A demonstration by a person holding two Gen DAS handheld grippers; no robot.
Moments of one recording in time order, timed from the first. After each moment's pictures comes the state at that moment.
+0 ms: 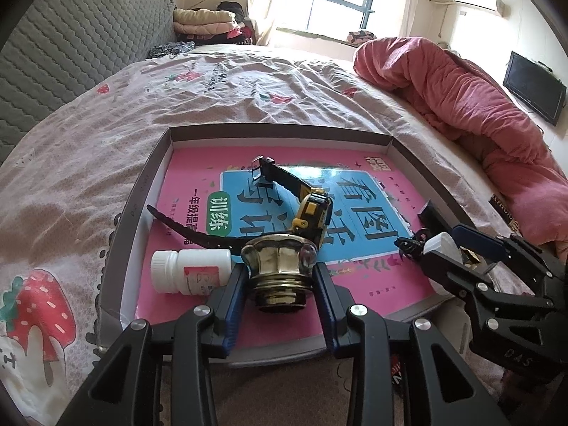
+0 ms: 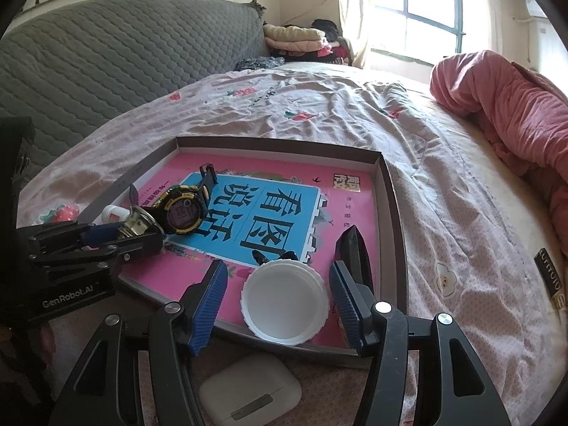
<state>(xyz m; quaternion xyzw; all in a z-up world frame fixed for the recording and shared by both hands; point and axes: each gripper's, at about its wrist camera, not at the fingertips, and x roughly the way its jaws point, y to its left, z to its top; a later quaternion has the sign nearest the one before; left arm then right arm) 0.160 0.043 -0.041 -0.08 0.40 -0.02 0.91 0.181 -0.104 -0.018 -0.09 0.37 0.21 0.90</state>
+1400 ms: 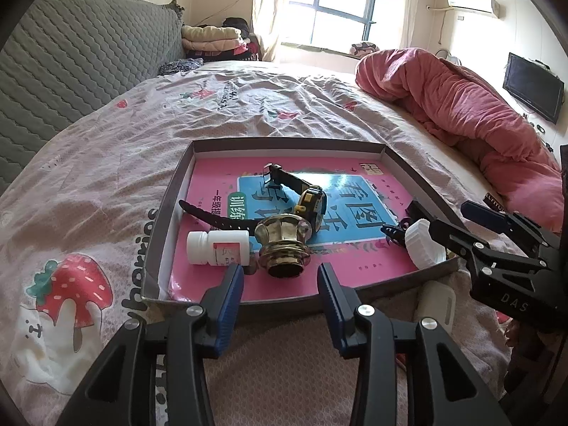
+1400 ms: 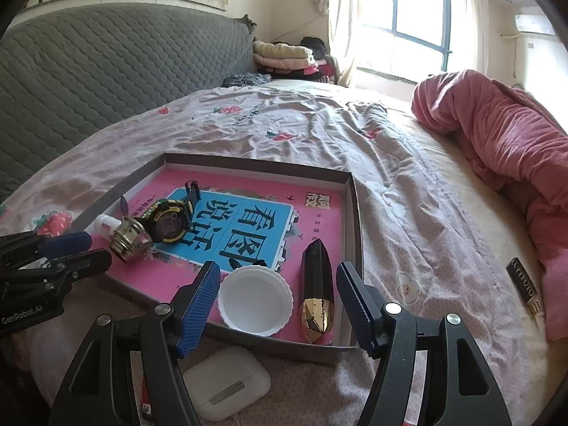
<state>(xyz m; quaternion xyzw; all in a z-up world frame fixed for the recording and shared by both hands) 0.114 0.039 -0.019 -0.06 0.38 0.00 0.92 0.165 -0.121 0.003 -0.11 0.33 0.19 0.92</state>
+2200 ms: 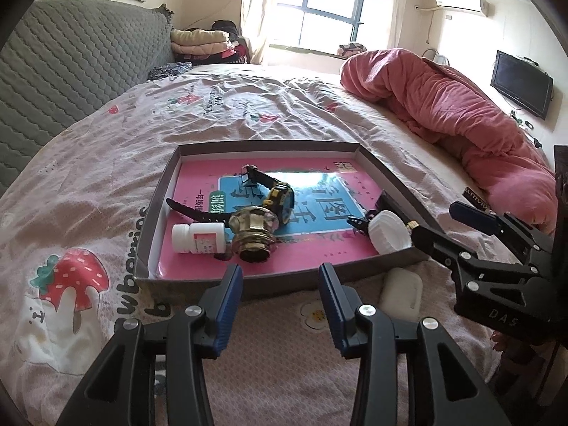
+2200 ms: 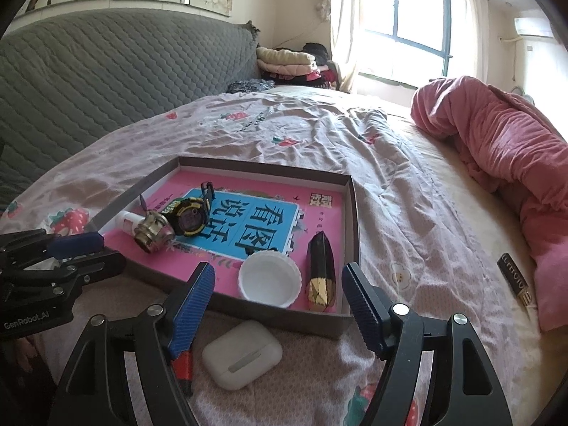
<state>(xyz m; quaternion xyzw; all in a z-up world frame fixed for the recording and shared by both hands) 0.089 0.019 -0.003 -0.06 0.38 -0.02 0.92 0.131 -0.126 0.015 -0.11 0.32 0.19 0.92</state>
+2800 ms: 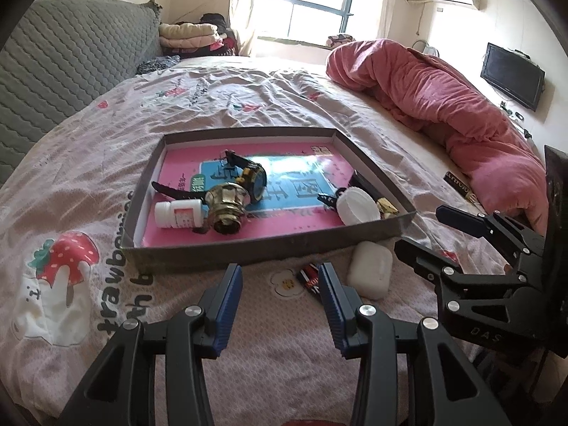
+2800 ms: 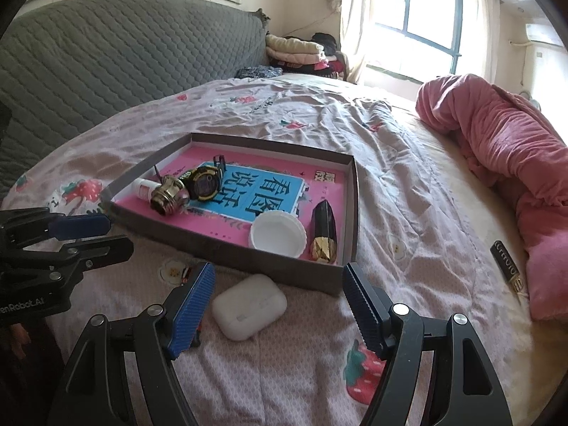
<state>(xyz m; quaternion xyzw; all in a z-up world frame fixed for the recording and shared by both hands) 0.067 0.001 0.001 -0.06 0.39 -0.05 0.92 0.100 -0.134 0.011 -0.13 0.34 0.20 0.91</state>
